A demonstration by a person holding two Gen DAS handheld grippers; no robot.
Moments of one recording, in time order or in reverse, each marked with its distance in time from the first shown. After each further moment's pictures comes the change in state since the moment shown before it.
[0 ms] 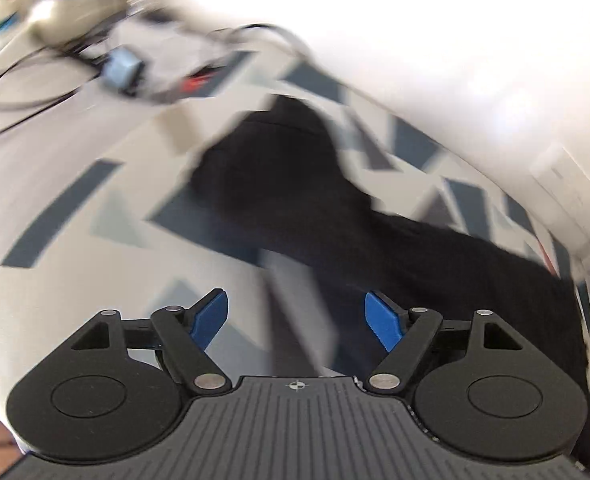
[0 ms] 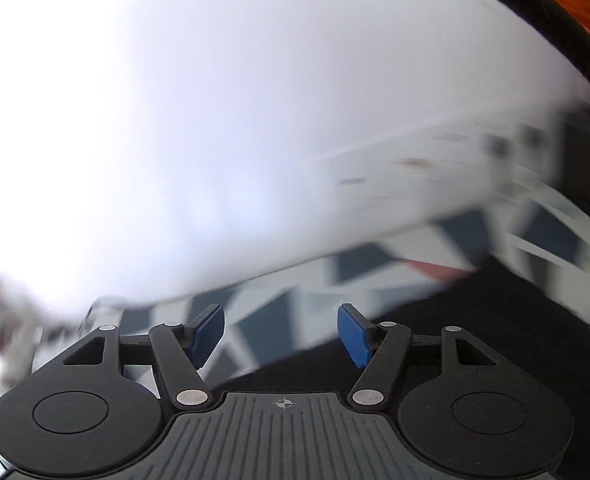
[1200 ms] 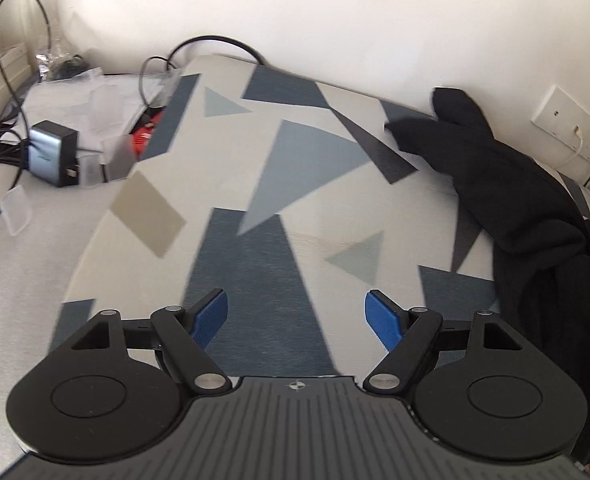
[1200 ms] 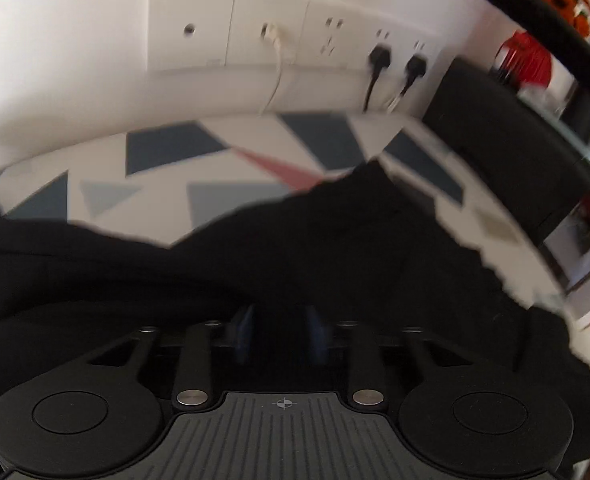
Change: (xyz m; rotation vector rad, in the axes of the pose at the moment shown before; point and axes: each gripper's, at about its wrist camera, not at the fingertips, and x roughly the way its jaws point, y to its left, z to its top) left arm 0.071 -0.003 0.059 0.380 0.030 -0.076; right arm 0.100 -0.020 -0.041 -0.008 0.195 -0.727
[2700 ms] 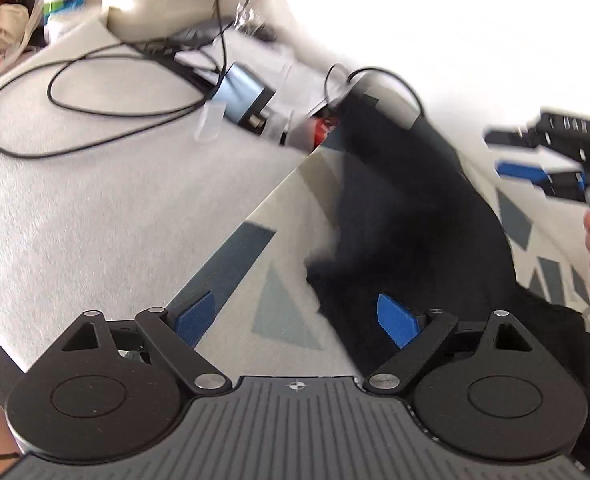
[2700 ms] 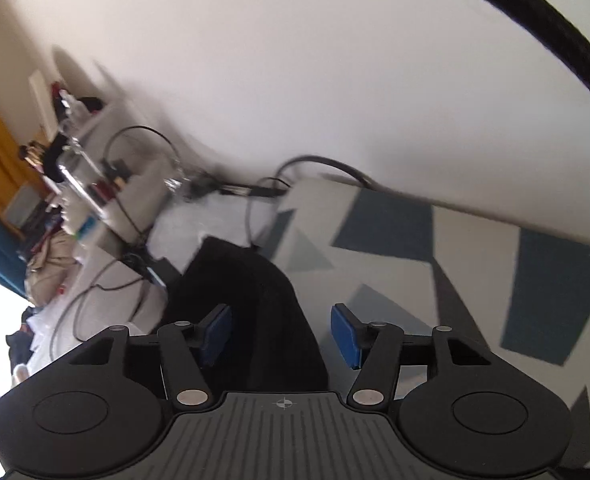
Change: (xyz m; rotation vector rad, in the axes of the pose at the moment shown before) left arm -0.053 0.094 -0.055 -0.442 -0.109 0.142; right arm -0.062 0.263 0.014 -0.456 0.175 1.089
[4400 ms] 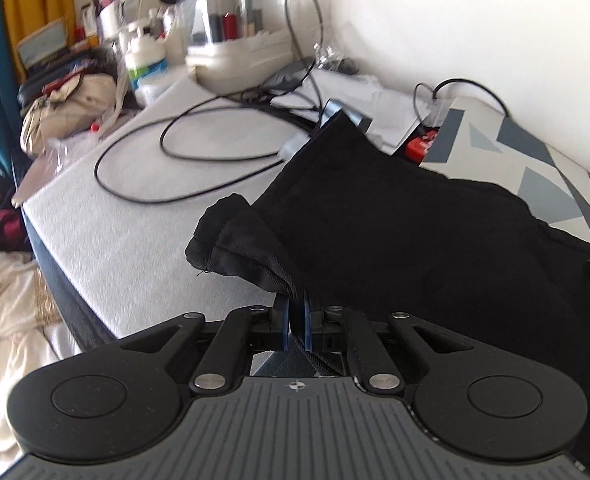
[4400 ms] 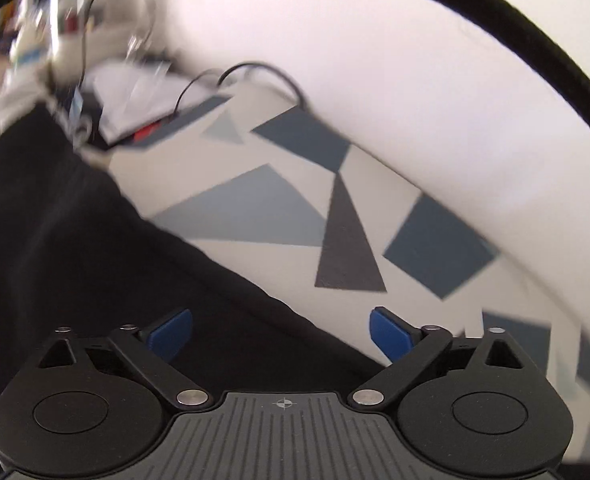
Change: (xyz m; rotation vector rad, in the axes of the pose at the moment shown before) left arm -0.024 -0.006 -0.019 0.124 -0.144 0.375; right arm 0.016 0.017 -0.095 -0.505 0.041 -0.409
